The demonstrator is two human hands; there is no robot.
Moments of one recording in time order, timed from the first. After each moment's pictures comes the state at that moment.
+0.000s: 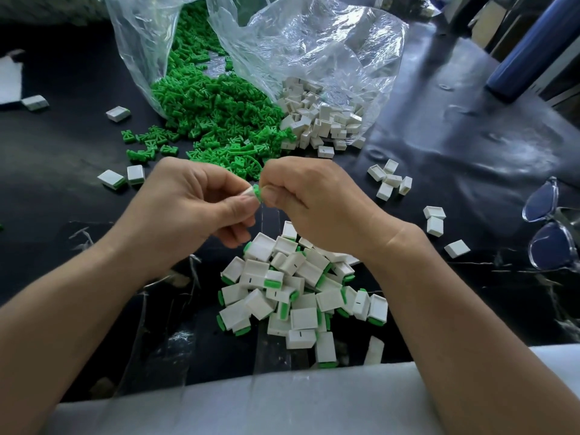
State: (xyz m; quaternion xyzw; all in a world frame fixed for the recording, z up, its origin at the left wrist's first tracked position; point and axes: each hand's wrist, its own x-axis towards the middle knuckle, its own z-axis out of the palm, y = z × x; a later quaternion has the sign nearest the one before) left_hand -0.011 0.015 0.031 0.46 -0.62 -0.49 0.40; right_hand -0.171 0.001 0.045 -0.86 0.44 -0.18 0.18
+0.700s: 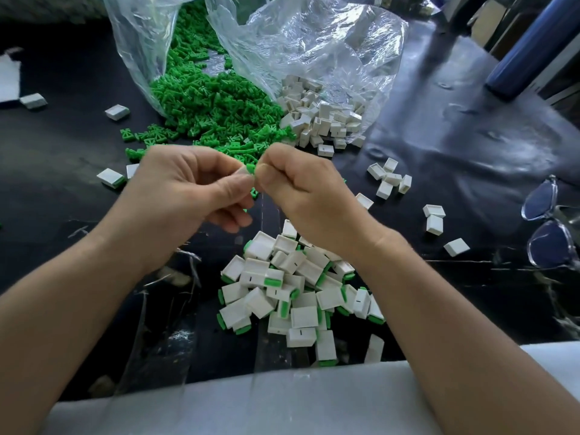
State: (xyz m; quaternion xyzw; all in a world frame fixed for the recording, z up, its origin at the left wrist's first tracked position) left_hand -0.008 0.010 0.034 0.45 -0.61 -0.49 0.44; right_hand -0.163 0.005 0.040 -0.78 0.47 -0.30 0.28
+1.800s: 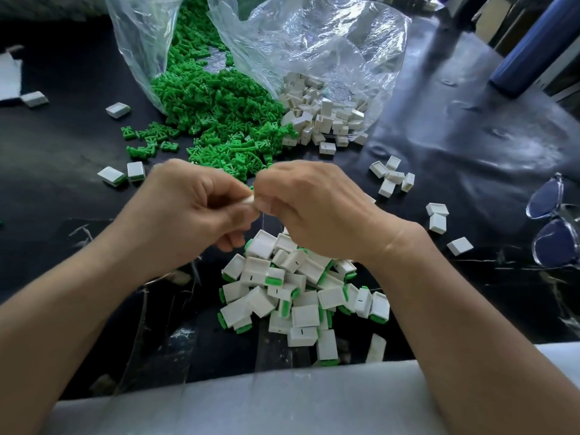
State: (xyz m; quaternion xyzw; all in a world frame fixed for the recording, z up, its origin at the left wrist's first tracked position) left_hand -0.006 0.015 0.027 0.45 -0.72 -0.37 0.36; right_hand -0.169 0.003 0.043 -0.90 0.41 -0.12 0.10
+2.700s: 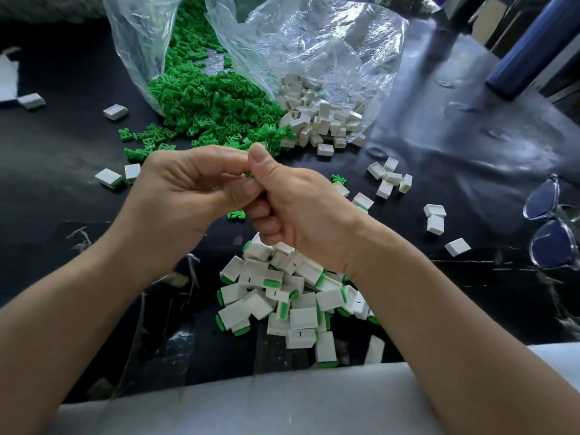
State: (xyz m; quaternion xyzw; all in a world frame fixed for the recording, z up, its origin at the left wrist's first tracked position) left_hand -0.009 0.012 0.029 0.39 -0.64 -0.48 0.46; right_hand -0.150 0.012 0.043 -0.52 0.43 -0.29 0.68
